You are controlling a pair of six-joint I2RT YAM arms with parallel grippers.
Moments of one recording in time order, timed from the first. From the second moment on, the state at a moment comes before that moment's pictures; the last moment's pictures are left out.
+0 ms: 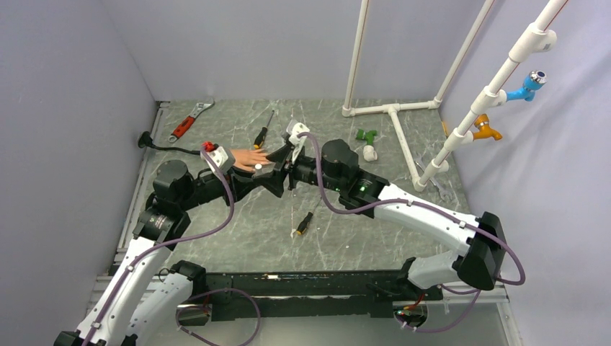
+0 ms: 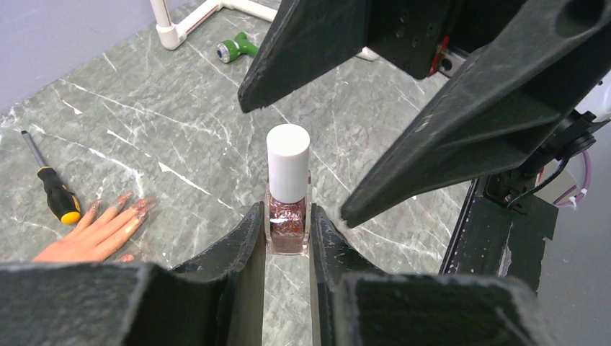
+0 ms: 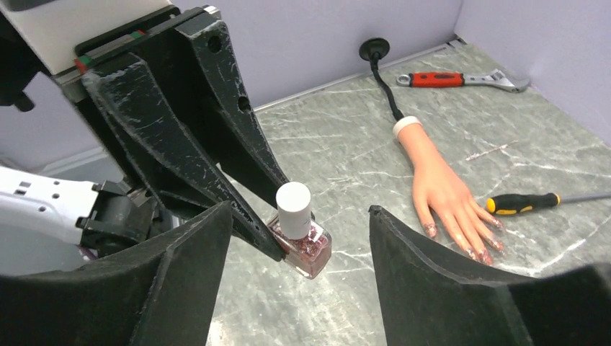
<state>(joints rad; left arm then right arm) -0.33 0.70 0.77 -0.20 0.69 0.01 0.98 1.35 1.14 0.17 -0.21 0.11</state>
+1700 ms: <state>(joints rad) -0.33 0.74 0.77 -0.12 1.01 0.02 0.81 1.38 1.17 0.20 -0.96 0.08</state>
